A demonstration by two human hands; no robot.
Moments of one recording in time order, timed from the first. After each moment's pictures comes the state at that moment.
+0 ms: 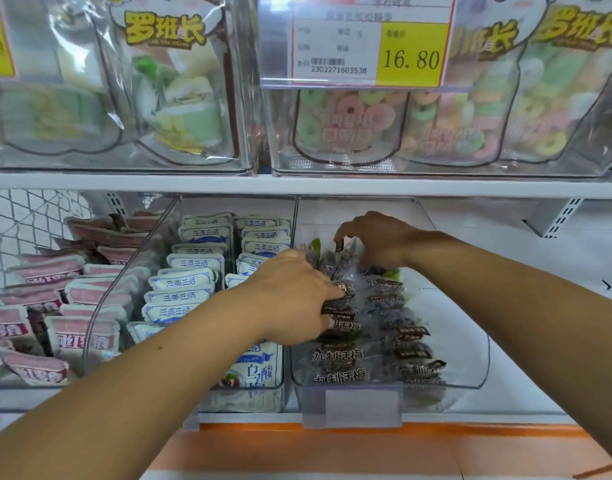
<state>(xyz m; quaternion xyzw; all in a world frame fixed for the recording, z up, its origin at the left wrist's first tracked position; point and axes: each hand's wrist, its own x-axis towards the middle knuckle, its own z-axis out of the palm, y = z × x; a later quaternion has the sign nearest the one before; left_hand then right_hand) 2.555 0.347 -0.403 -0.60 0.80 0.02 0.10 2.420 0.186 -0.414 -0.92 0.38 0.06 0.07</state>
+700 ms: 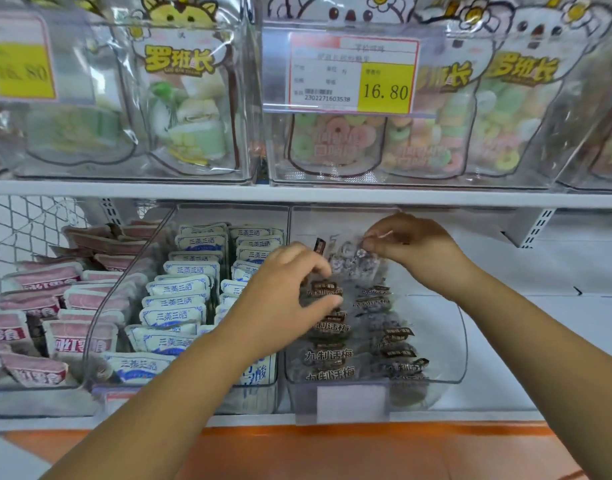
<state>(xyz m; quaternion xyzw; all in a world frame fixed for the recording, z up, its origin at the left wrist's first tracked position) 2.555 0.371 -0.417 -0.62 0.72 0.05 -0.30 2.364 0.251 -0.384 -0.80 0.40 -0.31 0.33</state>
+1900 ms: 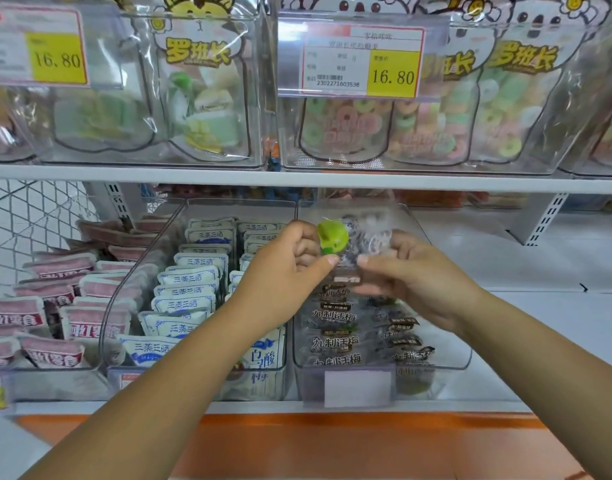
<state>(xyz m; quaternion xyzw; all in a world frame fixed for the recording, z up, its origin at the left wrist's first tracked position) 2.551 0.378 -0.407 -0.61 0.60 0.22 -0.47 2.373 0.301 -0.395 -0.58 0.32 -0.32 0.67</state>
